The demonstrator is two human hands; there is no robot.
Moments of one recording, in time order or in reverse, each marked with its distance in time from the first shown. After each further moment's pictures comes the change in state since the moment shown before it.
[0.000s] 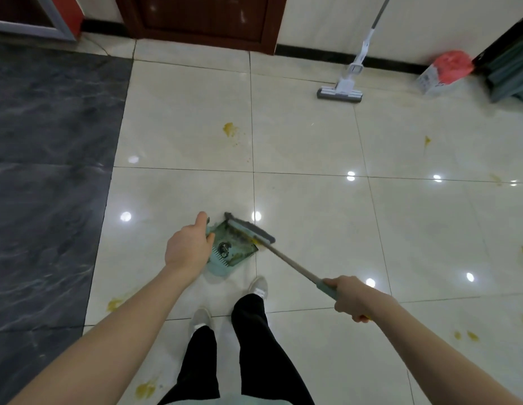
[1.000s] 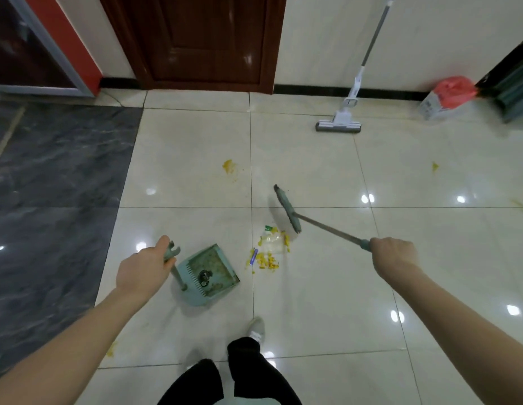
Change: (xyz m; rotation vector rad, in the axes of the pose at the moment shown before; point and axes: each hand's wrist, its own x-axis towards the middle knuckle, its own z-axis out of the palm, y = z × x) left_hand 0.059 0.028 -0.044 0.285 0.072 -0.046; right_hand 0.054 0.083 -0.196 -0.477 0.675 0.144
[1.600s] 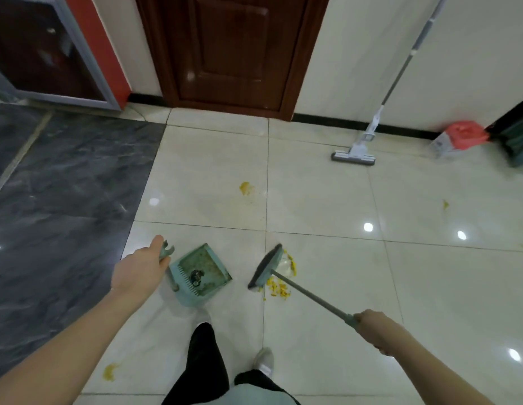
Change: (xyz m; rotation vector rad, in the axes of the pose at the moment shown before) left_hand 0.059 -0.102 -0.028 -0.046 0.043 -0.095; right_hand -0.028 -0.109 0.013 0.352 -0.439 -0.062
